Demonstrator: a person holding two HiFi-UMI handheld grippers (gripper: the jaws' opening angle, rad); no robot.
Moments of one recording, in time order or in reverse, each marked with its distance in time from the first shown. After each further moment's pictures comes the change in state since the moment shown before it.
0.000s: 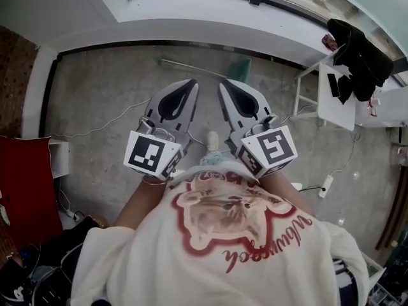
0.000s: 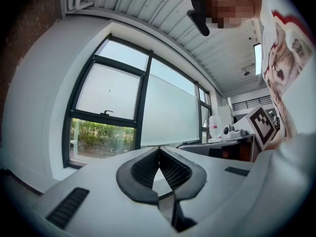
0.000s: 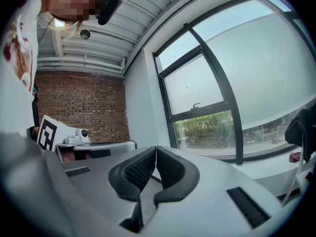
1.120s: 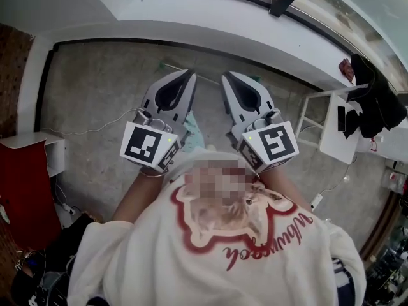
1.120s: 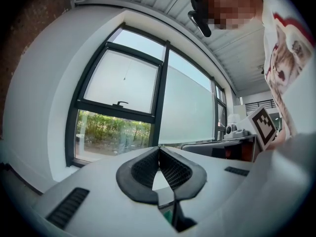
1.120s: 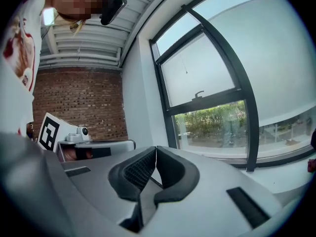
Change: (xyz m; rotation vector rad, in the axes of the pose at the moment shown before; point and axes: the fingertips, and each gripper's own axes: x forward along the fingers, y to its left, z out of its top) left arm 0.155 0.182 -0.021 -0.063 0.039 0.095; right arm 0.202 -0.127 -0.010 0.010 0.087 0.065
